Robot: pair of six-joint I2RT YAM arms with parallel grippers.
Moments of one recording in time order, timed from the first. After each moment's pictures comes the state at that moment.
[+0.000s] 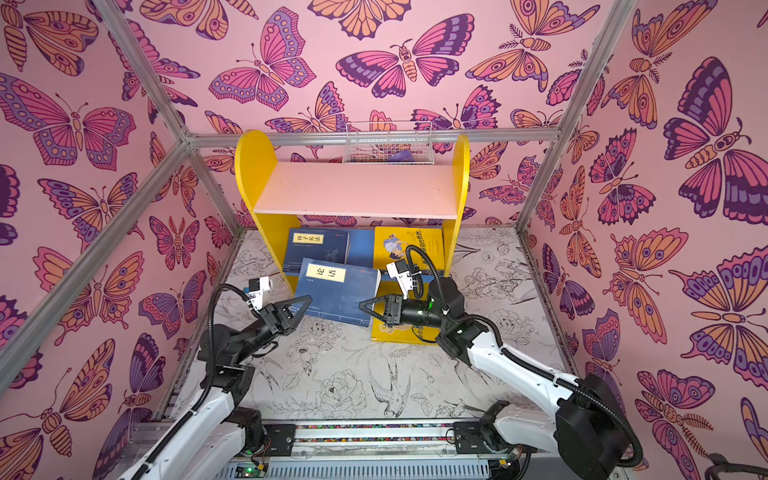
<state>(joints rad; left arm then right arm) -0.14 0.71 0.30 0.64 0.79 -1.34 0.68 1.19 0.74 0.40 -0.71 1.02</state>
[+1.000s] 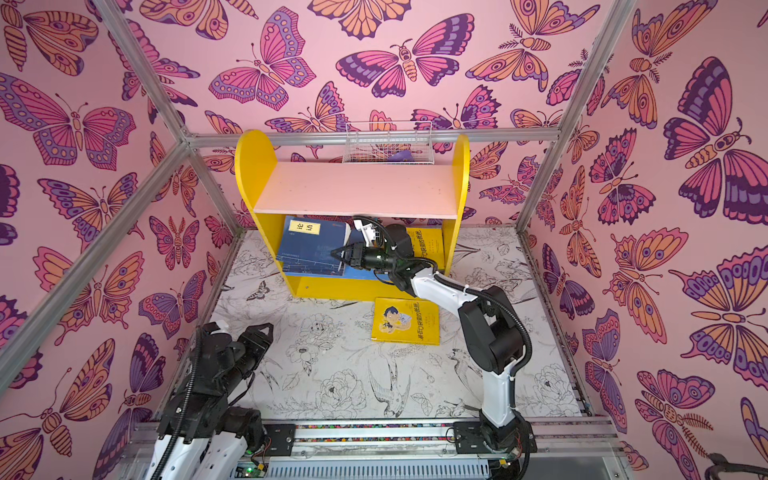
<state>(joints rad) -0.13 0.35 0.51 -0.70 0.00 -1.06 0.60 1.95 1.47 0.38 -0.76 0.91</state>
